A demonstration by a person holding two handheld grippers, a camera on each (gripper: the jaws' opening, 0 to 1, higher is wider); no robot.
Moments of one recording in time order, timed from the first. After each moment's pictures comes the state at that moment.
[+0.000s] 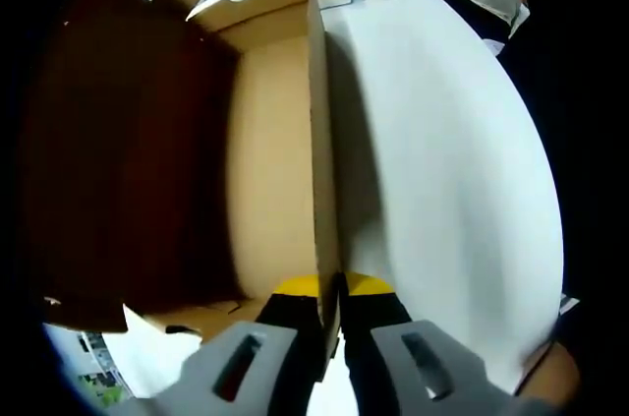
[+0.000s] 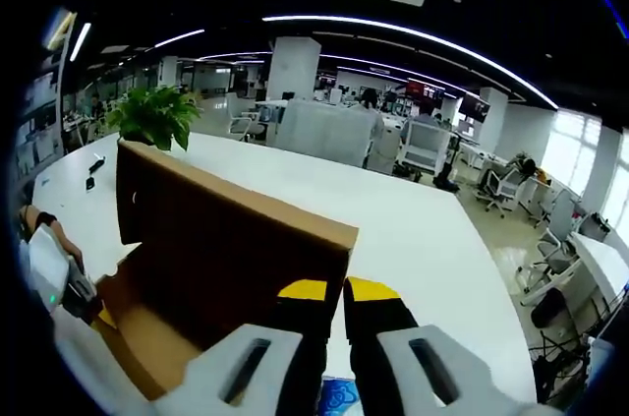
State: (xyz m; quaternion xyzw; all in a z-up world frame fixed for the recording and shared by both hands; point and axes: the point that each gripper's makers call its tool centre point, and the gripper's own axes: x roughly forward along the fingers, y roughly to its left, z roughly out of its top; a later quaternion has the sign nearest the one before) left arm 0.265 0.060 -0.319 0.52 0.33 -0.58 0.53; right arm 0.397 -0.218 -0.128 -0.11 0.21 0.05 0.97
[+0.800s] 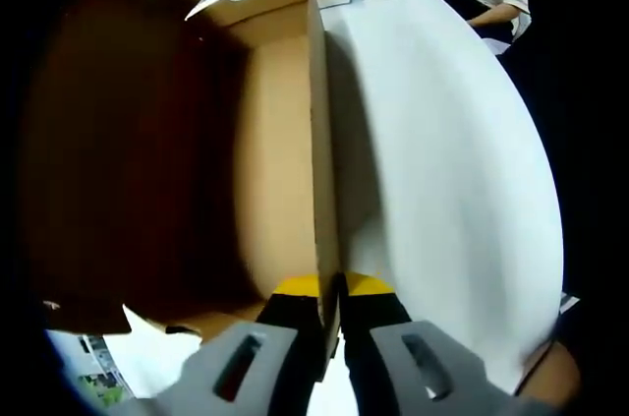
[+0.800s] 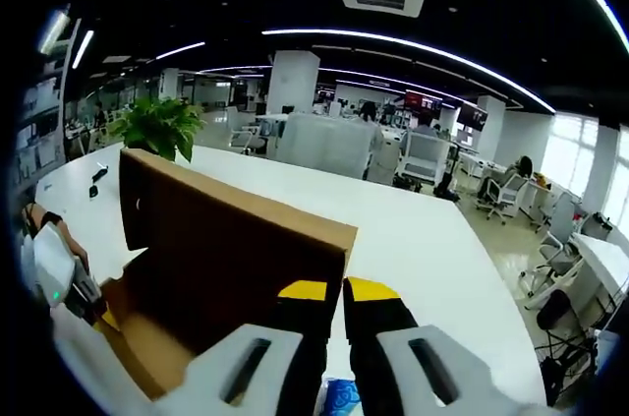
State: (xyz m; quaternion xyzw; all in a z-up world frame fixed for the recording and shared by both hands) left arm 0.262 0.061 -0.320 0.52 0.33 -0.58 0.53; right arm 0.384 -0.218 -0.127 -0.10 0.18 0.05 0.98
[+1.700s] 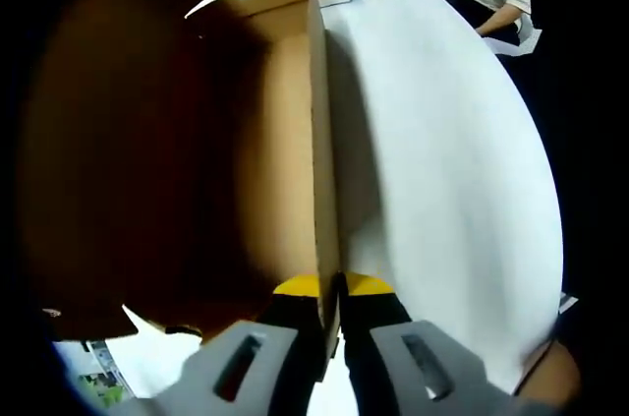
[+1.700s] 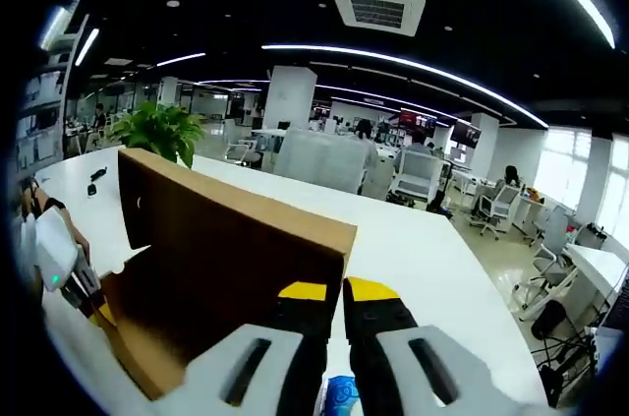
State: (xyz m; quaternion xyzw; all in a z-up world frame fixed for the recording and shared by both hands) left arm 0.262 0.060 -0.320 0.52 0.34 -0.58 0.53; right arm 0.364 -0.214 -0.124 -0.11 0.14 0.04 0.98
